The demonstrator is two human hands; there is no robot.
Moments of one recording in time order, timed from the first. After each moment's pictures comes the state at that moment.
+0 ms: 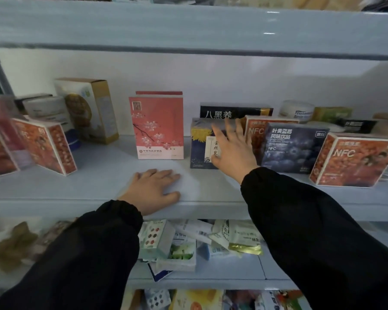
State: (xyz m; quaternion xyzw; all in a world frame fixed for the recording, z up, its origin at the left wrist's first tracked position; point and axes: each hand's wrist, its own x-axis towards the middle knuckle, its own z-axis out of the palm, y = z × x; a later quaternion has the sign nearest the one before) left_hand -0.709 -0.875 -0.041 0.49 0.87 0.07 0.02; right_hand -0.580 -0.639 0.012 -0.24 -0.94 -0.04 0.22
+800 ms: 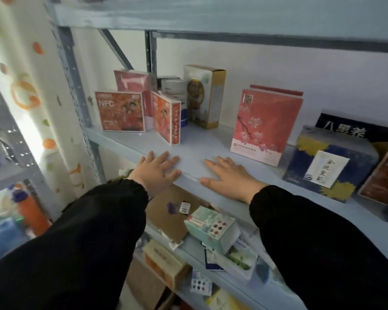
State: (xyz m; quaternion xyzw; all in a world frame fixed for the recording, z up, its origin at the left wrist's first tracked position) left_hand -0.744 -1.036 -0.053 0.18 0.98 0.06 0.02; right_hand -0.690 -0.789 -0.029 0.08 -0.99 0.10 -0.08
